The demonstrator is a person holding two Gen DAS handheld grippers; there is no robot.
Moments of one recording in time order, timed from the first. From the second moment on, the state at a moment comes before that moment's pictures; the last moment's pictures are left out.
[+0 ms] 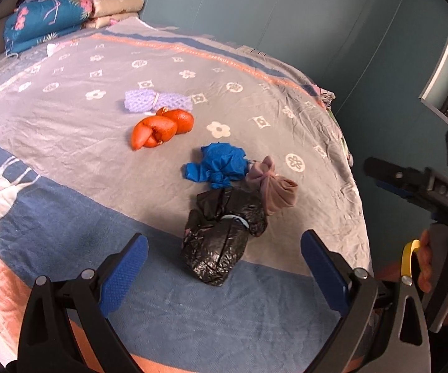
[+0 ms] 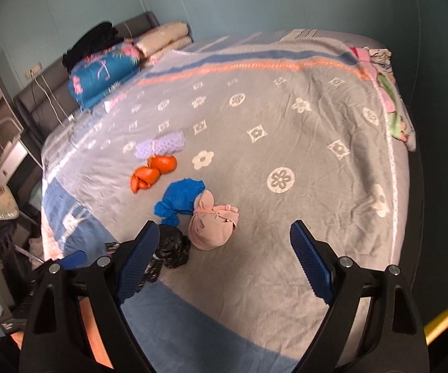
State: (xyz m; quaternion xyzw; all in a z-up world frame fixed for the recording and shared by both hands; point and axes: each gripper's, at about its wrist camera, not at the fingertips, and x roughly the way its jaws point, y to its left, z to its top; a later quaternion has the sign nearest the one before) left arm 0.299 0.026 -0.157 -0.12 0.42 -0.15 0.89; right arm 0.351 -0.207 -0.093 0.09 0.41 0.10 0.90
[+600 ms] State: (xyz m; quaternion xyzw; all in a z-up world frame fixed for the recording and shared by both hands) left arm 0.331 0.014 -0.198 -0.11 0.46 -0.16 0.87; right arm 0.435 -0.163 -0.164 0.06 0.49 0.11 0.86
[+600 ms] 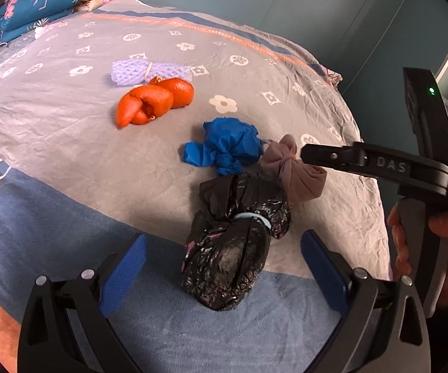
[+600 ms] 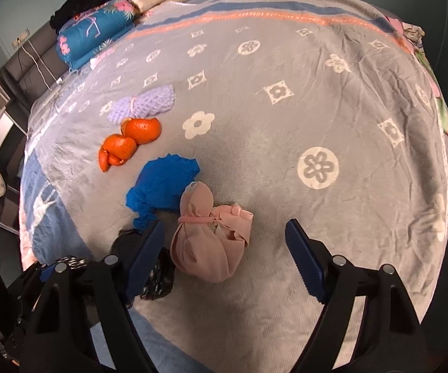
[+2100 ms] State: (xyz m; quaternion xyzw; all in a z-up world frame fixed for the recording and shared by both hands) left arm 0.288 0.009 -0.156 -0.10 0.42 -0.22 0.87; right arm 0.406 -0.172 -0.127 0.08 0.47 0.12 0.87
